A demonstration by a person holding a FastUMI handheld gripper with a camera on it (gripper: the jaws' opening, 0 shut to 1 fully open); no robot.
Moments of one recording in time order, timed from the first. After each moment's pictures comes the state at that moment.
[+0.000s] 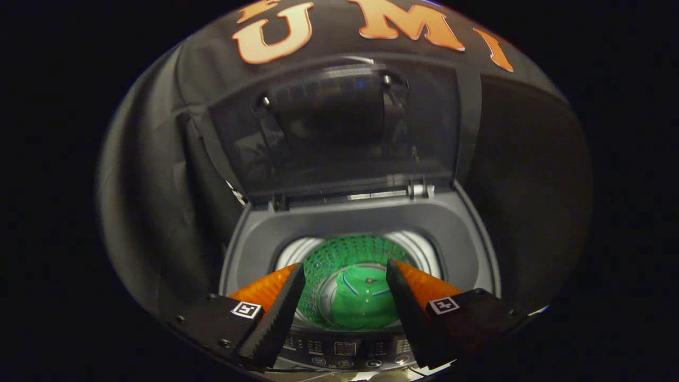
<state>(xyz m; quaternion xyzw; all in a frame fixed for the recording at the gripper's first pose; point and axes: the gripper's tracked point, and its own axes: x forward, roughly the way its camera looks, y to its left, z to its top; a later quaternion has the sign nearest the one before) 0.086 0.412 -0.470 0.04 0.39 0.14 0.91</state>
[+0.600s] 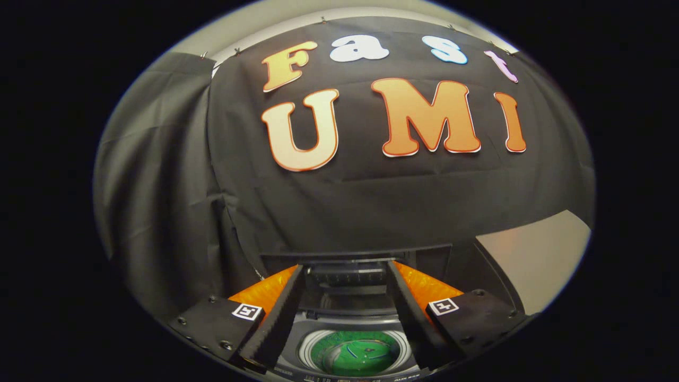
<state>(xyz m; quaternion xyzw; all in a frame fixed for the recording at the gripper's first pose) 0.190 0.407 -0.245 0.06 0.19 0.17 0.96</state>
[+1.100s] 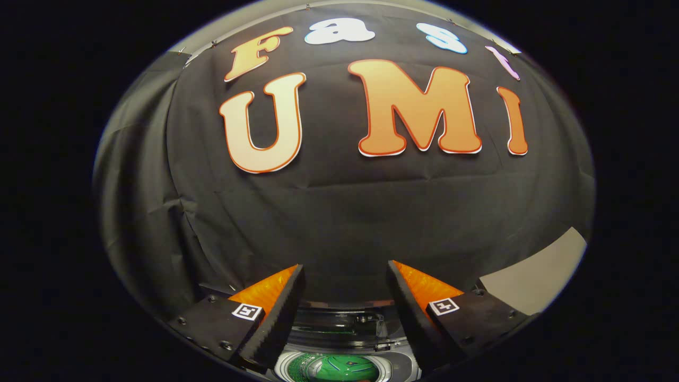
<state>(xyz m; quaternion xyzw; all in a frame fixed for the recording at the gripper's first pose) 0.323 0.397 -0.291 0.04 0.23 0.13 0.96</state>
